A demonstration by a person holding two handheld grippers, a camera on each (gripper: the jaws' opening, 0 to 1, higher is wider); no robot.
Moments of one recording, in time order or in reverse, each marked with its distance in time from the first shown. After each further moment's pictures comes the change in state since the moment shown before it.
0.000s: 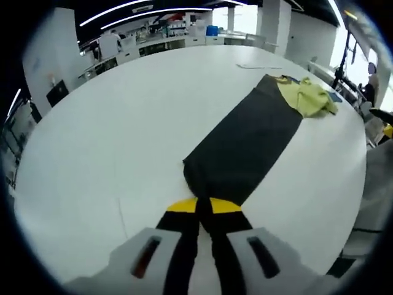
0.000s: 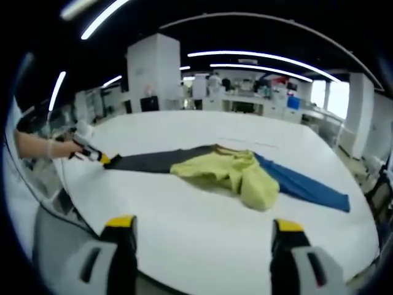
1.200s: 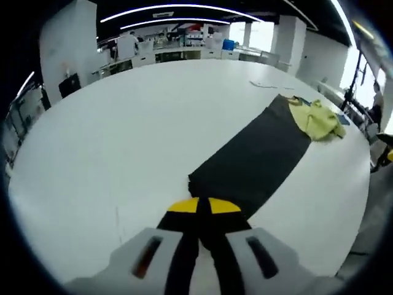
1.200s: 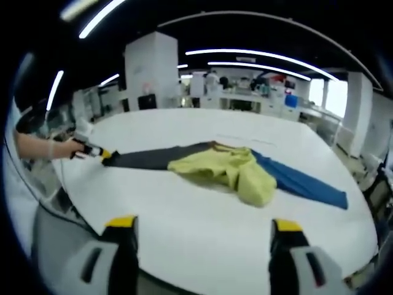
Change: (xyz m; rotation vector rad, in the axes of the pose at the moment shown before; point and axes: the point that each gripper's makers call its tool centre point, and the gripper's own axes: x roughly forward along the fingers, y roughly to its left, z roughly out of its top) left arm 0.014 -0.012 0.022 -0.040 -0.091 -0.005; right arm -0.002 -0.001 -0.006 0.002 0.017 -0.014
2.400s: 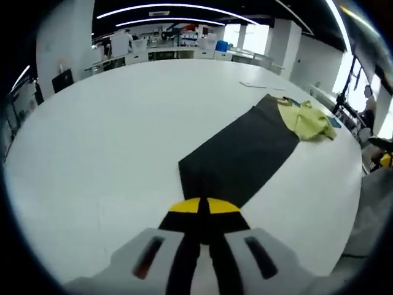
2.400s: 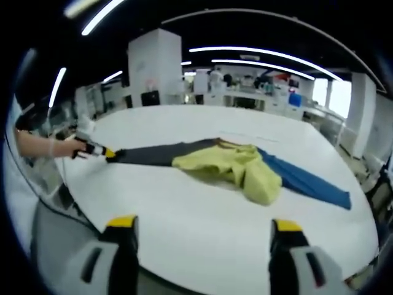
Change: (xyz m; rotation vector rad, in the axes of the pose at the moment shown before) left arm -0.005 -0.002 -0.004 -0.104 -0.040 -0.028; right arm 0.003 0.007 -0.006 -0.011 0.015 0.015
